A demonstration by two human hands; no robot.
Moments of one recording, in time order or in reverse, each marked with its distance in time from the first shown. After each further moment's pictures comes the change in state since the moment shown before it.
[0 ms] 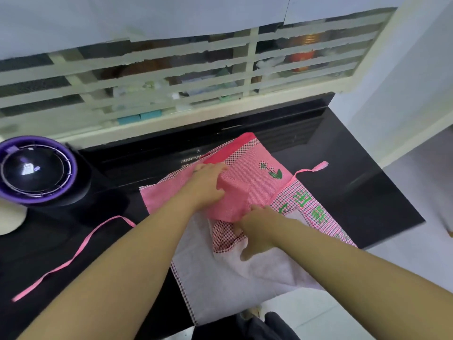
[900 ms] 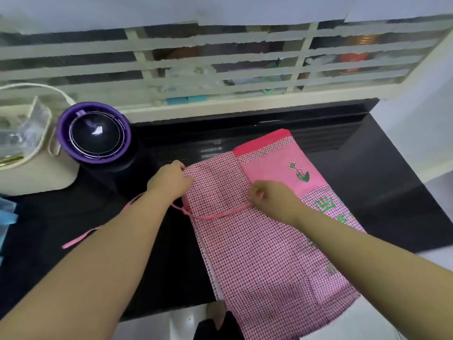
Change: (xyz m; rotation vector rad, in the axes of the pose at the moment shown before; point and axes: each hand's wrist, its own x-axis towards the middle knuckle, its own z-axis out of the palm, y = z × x) left_hand -0.071 -0.103 -0.037 0.030 0.133 -0.594; right_hand 0.021 -0.021 -0.014 0.645 0.467 0.056
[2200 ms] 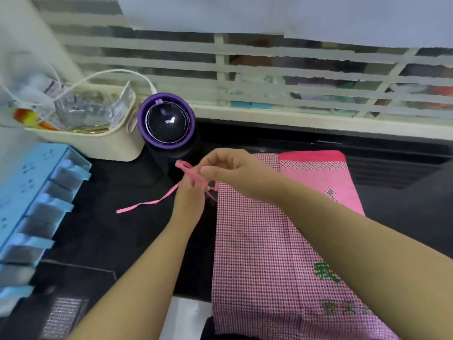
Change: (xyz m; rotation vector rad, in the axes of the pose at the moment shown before) left_hand -0.070 -0.027 0.004 -1.206 0.374 -0.046; right_hand 0.033 -0.153 -0.013 0.427 -0.397 -0.387
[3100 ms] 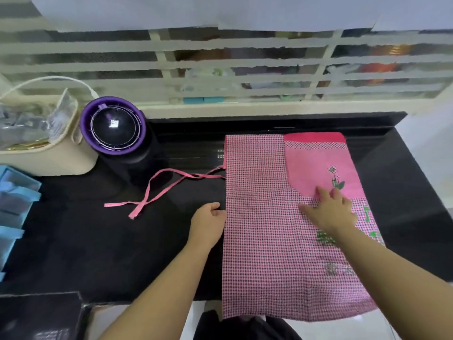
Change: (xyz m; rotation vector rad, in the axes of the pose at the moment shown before) left_hand -0.049 -0.043 0.076 0.376 -0.241 -0.318; right_hand -0.142 0.201 -0.072 -0.587 0.533 0.962
